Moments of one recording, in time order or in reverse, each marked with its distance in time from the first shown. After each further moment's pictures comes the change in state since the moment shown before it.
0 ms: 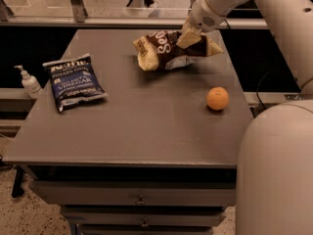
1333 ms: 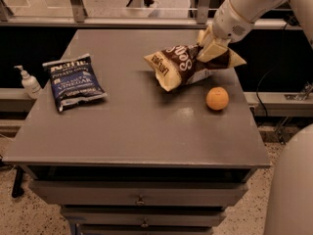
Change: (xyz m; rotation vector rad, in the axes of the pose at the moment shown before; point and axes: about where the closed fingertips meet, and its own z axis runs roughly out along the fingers) arm 0.049 0.057 -0.042 -0.127 0.029 -0.126
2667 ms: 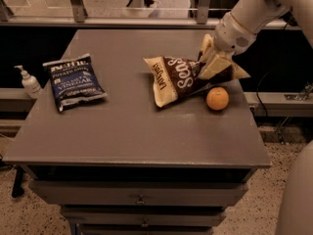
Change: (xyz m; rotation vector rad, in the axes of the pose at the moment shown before) arm 0.005 0.042 0.012 -0.126 -0.009 -0.018
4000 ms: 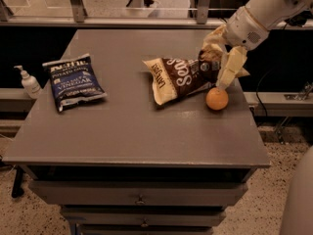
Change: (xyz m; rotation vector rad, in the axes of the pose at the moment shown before) arm 0.007 0.001 -0.022 0.026 -0.079 0.066
